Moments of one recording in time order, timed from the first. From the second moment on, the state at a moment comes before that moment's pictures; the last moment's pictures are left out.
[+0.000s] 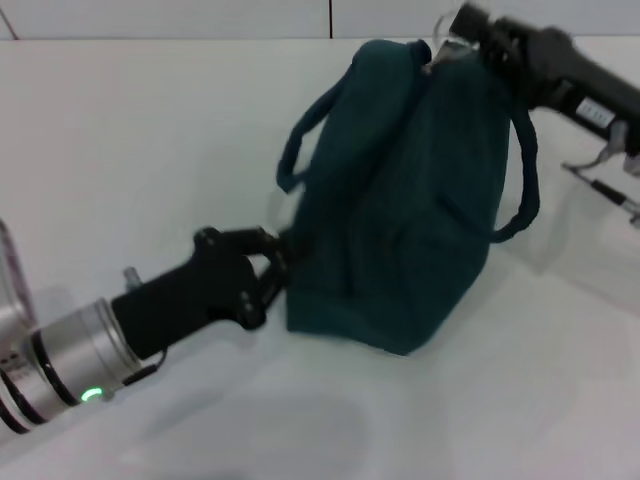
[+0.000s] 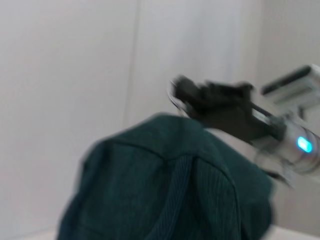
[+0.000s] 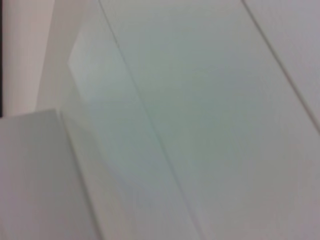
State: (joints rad) left arm -0.41 -2.10 0.87 0.11 1.46 1.60 -0.68; right arm 0.61 2.02 -1.31 -0.32 -0.82 -1.49 1.15
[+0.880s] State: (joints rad) left arm -0.42 -2.08 0.88 0.34 1.36 1.69 -1.02; right arm 0.52 2.02 -1.40 -0.32 -0.82 -1.58 1.10
